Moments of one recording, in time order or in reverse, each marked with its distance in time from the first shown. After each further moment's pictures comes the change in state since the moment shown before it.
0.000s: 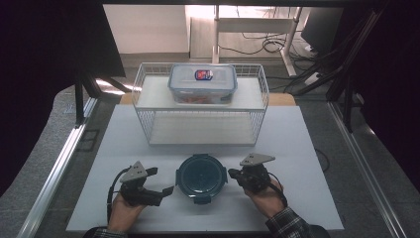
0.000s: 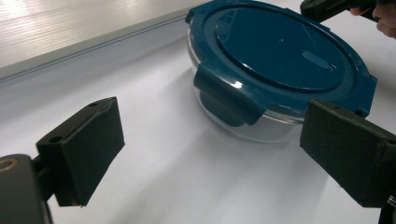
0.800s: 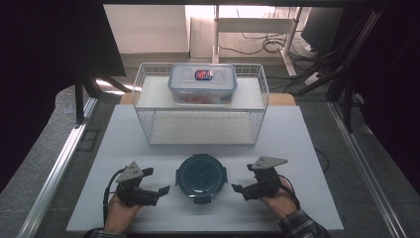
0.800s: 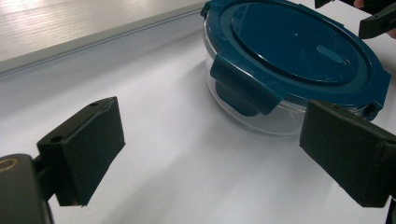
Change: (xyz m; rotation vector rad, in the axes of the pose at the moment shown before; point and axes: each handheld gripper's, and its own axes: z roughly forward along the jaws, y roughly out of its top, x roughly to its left) left arm 0.005 -0.004 -0.004 0.011 0.021 -0.019; right arm -0.023 -0.025 -0.010 -0.027 0.083 -0.018
